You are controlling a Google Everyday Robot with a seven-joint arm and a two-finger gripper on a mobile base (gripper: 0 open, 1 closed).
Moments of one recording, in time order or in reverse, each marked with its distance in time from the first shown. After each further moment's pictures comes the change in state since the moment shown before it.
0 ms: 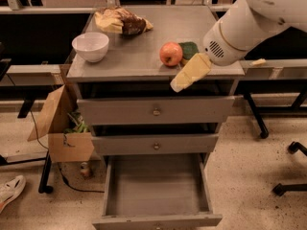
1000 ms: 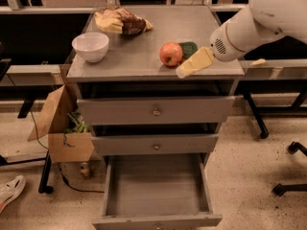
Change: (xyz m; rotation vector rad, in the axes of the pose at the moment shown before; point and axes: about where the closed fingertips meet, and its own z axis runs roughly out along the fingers) arm -0.011 -0.059 0.040 0.028 -0.117 0.113
